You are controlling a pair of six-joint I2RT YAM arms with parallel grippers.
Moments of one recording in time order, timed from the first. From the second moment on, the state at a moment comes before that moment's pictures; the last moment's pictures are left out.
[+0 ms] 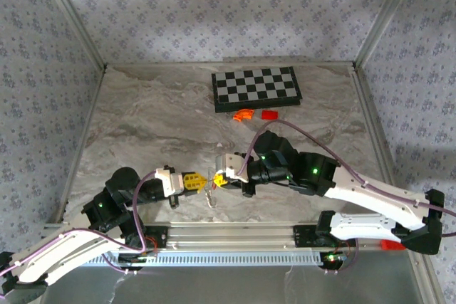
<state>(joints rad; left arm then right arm) -0.98 0.37 0.44 -0.10 0.39 0.18 1.15 1.05 1.06 -0.49 -0.34 -0.36</state>
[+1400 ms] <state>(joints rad) -0.98 0.36 0.43 0.02 0.42 0.13 1.08 0.96 0.93 -0.27 -0.48 -0.22</state>
